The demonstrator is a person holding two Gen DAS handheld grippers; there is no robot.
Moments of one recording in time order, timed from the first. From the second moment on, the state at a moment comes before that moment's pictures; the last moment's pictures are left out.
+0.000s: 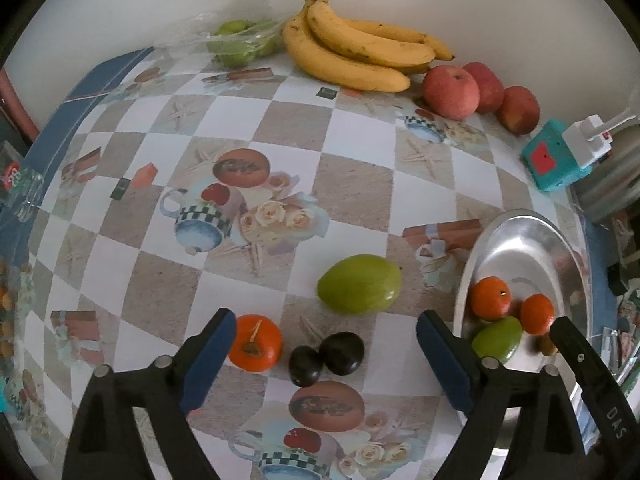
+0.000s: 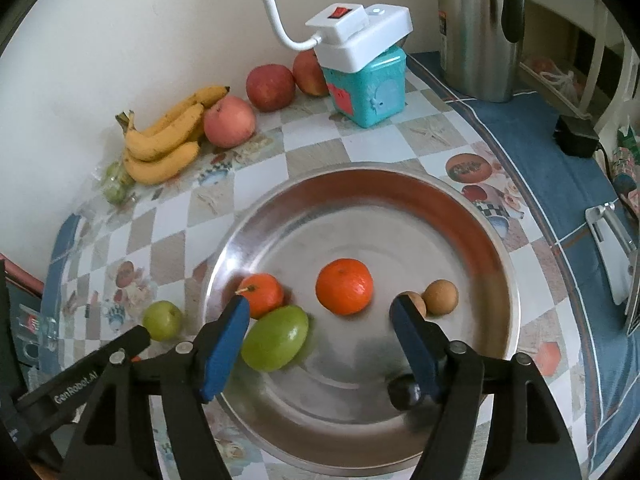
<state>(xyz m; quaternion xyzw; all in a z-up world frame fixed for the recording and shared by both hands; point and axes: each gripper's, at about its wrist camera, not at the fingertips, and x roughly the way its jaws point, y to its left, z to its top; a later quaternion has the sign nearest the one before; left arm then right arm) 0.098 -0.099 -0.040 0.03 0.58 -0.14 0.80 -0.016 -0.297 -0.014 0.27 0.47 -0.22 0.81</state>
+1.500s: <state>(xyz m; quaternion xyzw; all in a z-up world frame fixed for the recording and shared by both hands) 0.108 -0.020 -0.003 0.07 0.52 -0.09 0.85 0.009 -0.209 0.003 0.22 0.50 -0.17 0.82</state>
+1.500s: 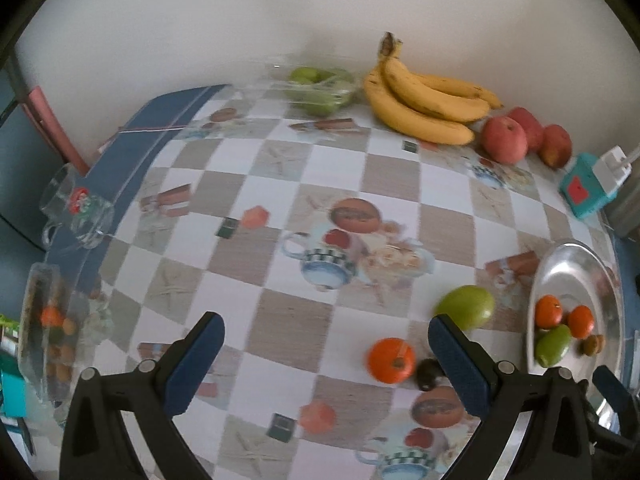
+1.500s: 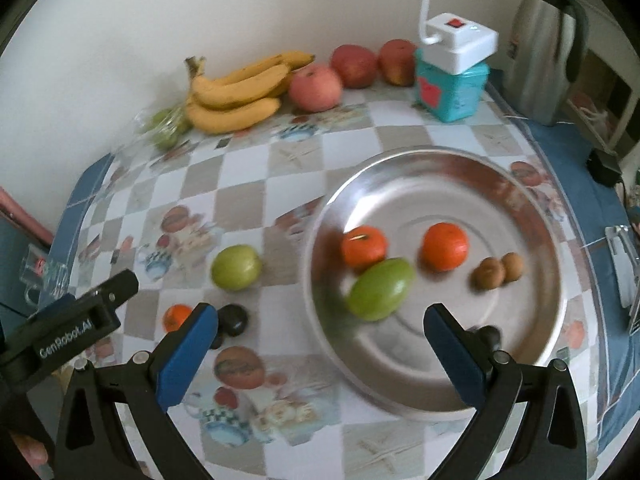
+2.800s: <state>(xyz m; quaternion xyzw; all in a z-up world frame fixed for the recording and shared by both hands) 0.125 -0.035 -0.069 -0.02 0.63 -0.16 0.76 0.016 -0.208 -0.030 0.26 0.55 -0.17 0.77</state>
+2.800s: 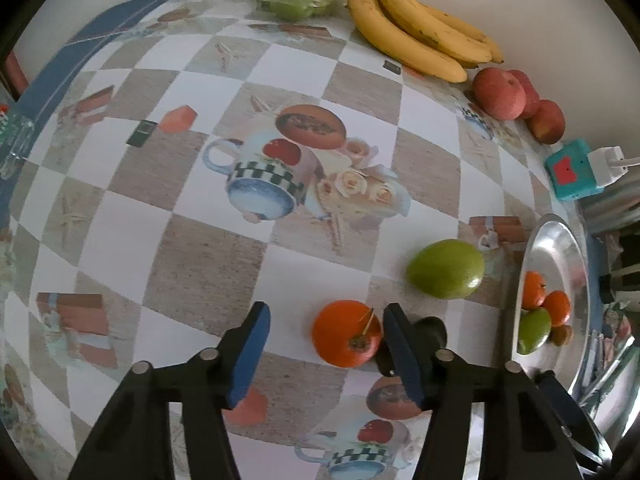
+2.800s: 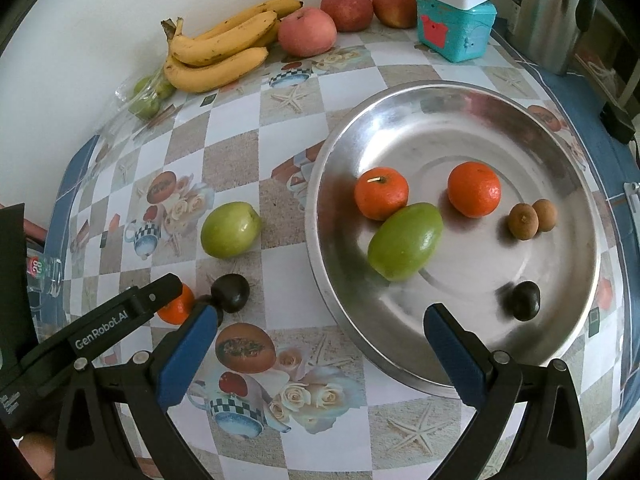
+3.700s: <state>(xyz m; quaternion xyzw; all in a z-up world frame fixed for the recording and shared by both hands) 0.139 0.005 -0.039 -0.06 0.59 -0.12 0.80 0.026 -0.196 -0.027 0.25 0.55 -0.15 0.78</state>
